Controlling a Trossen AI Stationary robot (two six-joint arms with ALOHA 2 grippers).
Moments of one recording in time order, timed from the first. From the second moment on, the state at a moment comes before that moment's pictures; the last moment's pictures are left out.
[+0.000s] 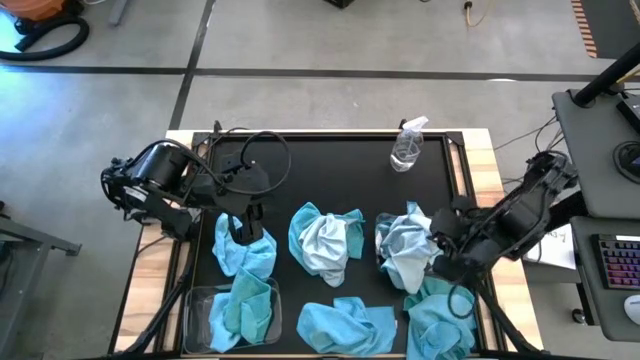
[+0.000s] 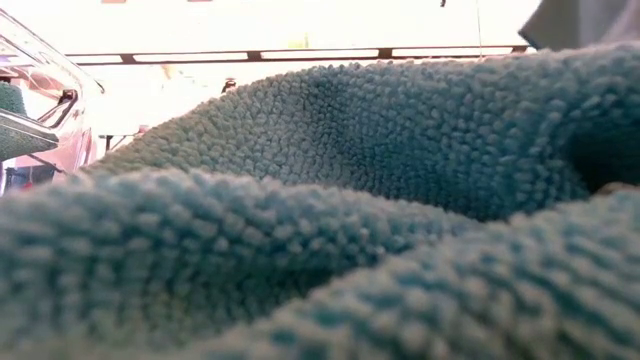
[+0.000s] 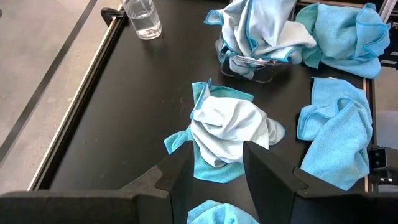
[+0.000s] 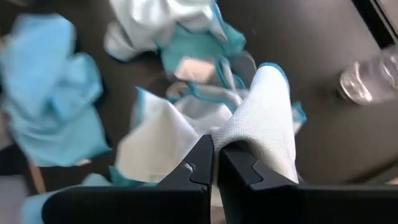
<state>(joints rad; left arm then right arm) -0.31 1.61 2.26 -1.57 -0.40 -0.42 0.72 1.30 1.53 -1.57 0.43 1.06</state>
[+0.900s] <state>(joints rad) -0.31 1.61 2.26 -1.57 -0.41 -0.40 0.72 1.30 1.09 -1.40 0.28 1.30</state>
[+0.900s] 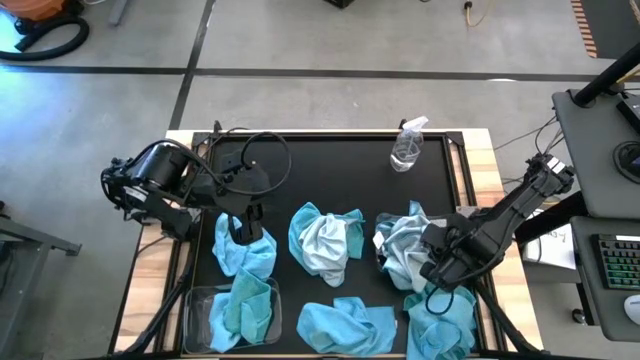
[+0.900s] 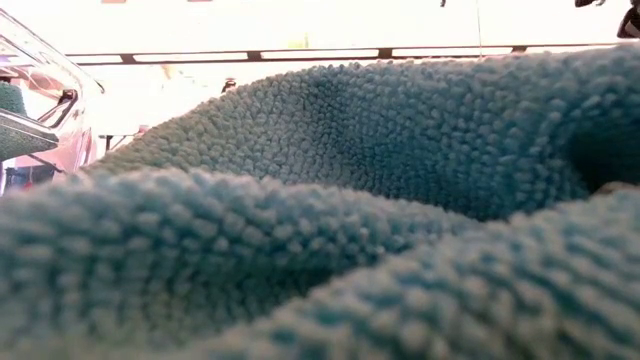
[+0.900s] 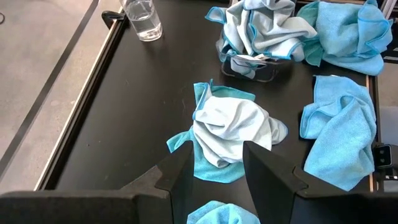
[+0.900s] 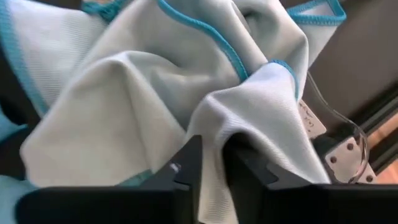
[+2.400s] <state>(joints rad) -0.31 1.61 2.26 -1.57 -0.41 -0.38 0.49 1.60 1.34 -0.91 0.46 0.66</state>
